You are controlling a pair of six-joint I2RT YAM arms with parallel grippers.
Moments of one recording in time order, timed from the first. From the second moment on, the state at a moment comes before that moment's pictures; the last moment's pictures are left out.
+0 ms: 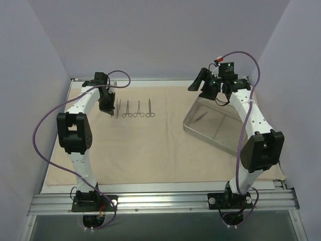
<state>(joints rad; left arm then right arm) -0.10 2.05 1.79 -0.93 0.12 -0.05 0.14 1.70 1.62 -0.62 -0.36 0.57</state>
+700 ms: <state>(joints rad) -0.05 2.31 1.97 -0.99 0.02 -0.01 0.08 1.70 1.57 -0.64 -0.36 0.56</state>
